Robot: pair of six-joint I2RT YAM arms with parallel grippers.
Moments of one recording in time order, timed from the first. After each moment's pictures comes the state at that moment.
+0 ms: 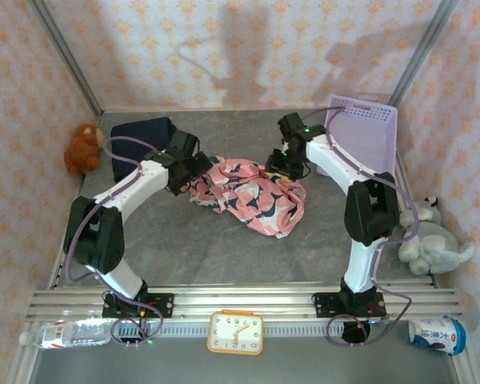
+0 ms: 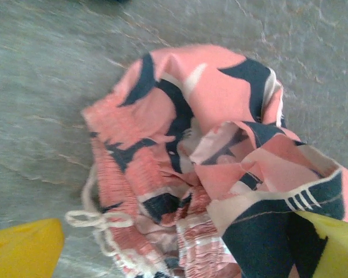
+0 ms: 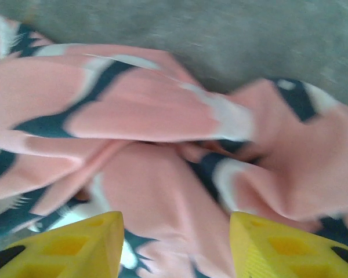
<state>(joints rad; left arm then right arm) -0.32 1.67 1.24 -0.64 -0.06 -1.01 0.42 1.92 1.64 -0.96 -0.24 0.61</state>
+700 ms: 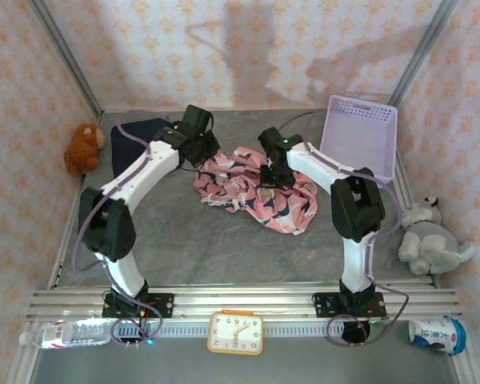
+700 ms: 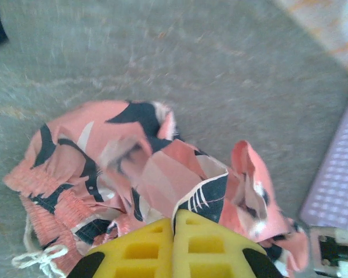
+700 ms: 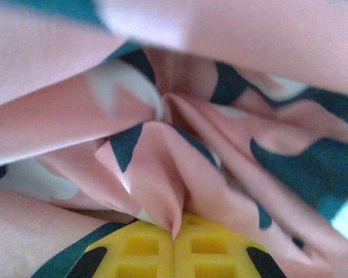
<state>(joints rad) -0.37 1.72 1.58 -0.74 -0.03 -0.93 0.50 1.96 1.60 -0.99 -0.09 0.45</state>
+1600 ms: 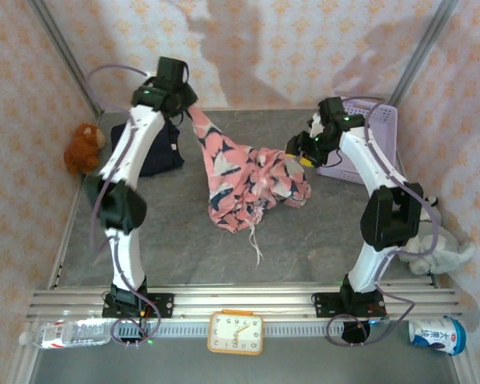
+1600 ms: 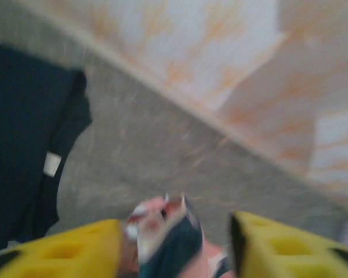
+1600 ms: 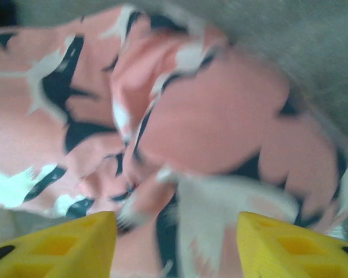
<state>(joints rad) -0.18 2.11 2.23 -0.94 -0.16 -0.80 0.18 1.81 1.62 -1.01 -0.43 0.46</state>
